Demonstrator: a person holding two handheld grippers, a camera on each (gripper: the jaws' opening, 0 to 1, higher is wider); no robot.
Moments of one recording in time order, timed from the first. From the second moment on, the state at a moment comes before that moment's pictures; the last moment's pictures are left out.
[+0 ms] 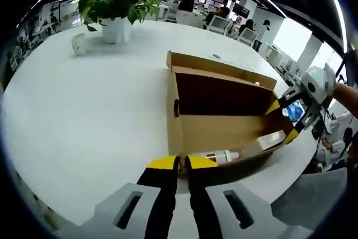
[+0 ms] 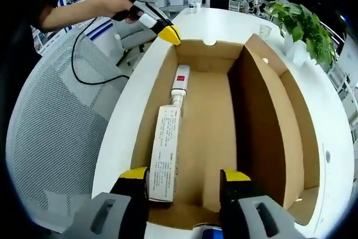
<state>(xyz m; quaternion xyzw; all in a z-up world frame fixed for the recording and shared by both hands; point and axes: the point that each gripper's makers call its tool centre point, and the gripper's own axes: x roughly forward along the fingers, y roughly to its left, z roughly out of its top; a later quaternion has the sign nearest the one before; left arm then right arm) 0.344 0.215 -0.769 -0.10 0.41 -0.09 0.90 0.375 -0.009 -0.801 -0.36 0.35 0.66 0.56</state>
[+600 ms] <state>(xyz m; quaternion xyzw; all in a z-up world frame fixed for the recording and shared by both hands) 0.346 0.217 -0.771 -0.09 0.42 -0.10 0.90 0.363 0.001 -0.809 -0.37 0.33 0.67 0.55</state>
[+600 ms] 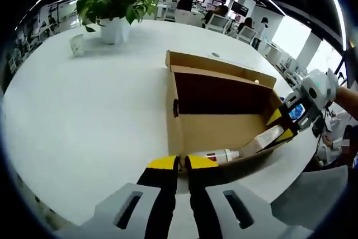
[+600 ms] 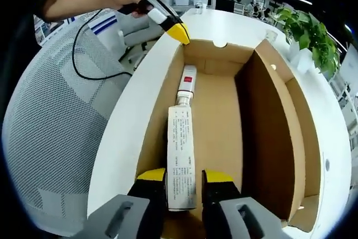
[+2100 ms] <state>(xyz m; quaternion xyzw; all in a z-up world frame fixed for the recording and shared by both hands) 0.343 0.195 -0.724 -0.04 0.30 -0.19 0.93 0.374 -0.004 -0.746 -0.38 0.26 0.66 0.59</state>
